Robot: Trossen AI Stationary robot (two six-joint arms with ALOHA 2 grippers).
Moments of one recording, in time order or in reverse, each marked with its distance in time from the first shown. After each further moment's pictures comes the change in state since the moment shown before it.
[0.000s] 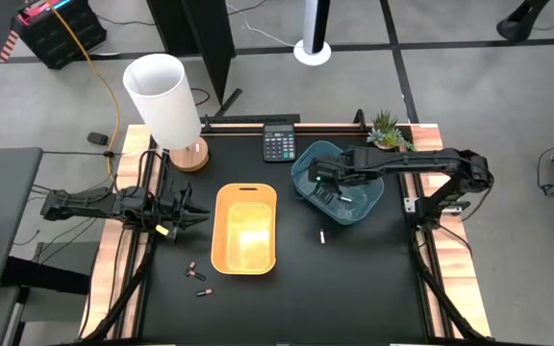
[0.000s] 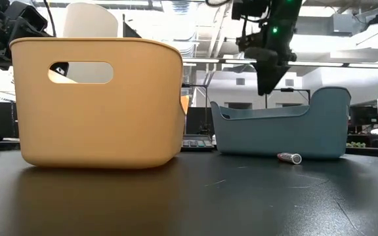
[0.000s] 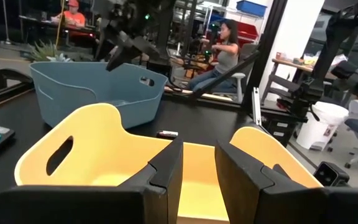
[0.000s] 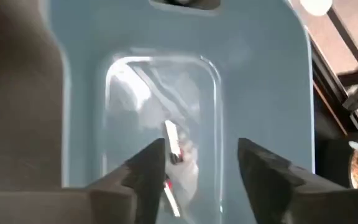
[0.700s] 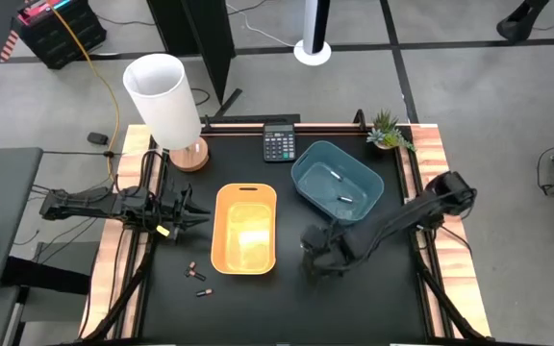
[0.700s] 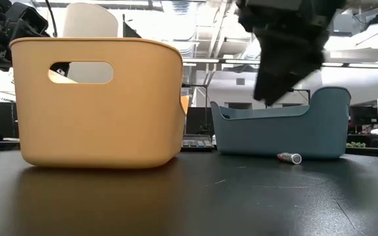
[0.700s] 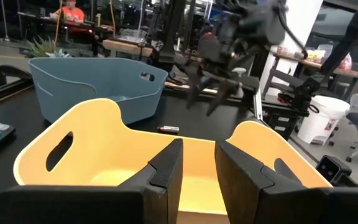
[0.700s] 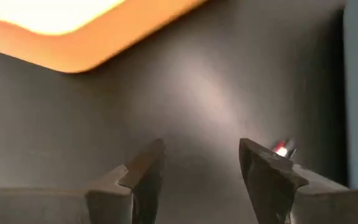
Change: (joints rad) left arm 0.000 0.018 0.000 -0.007 0.008 0.015; right arm 0.558 0.223 0.001 0.266 0.001 0.550
